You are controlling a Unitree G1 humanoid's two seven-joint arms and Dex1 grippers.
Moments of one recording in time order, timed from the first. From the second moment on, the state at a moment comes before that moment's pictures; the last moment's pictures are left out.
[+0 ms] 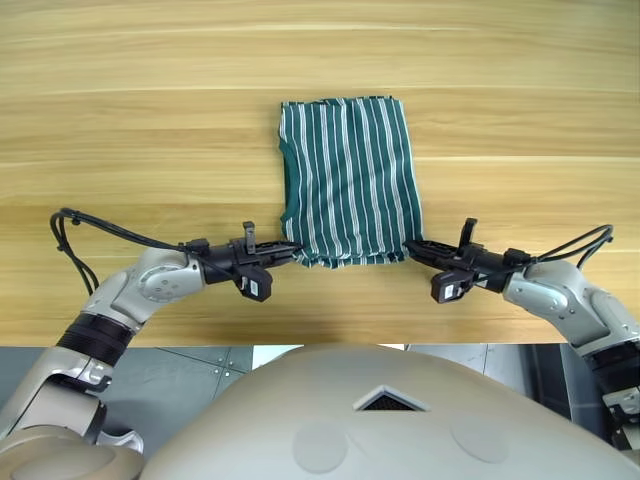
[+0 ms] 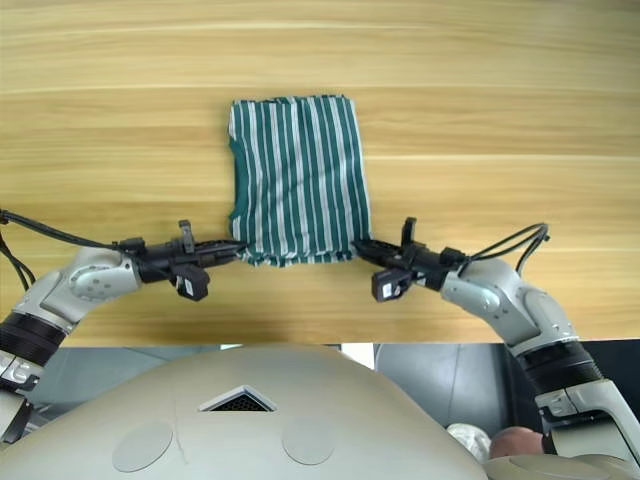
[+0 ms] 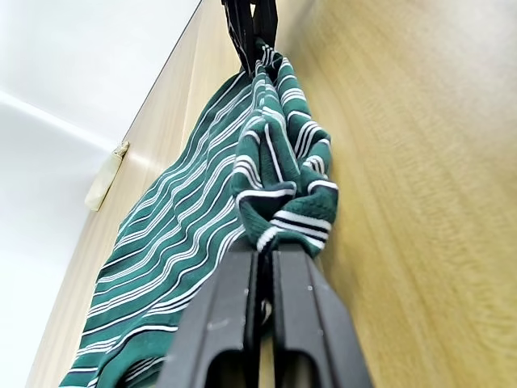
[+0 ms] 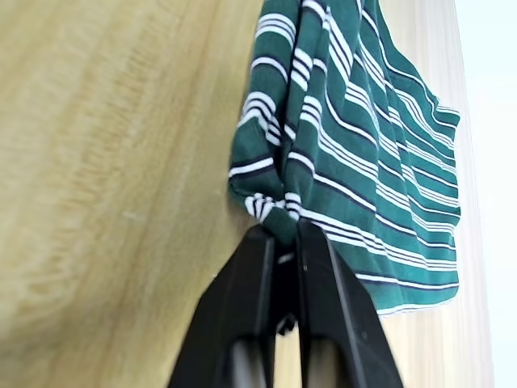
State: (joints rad) left arm 0.08 0.82 -0.48 0.16 0.34 -0.87 -0.49; right arm 0.23 -0.87 0.31 0.01 -0.49 -0.72 0.42
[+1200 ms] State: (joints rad) left arm -0.04 0.52 -0.22 0.24 -0.02 -0.57 -0.51; right arm -0.14 -0.56 0.21 0.15 -0.28 -0.55 0.40
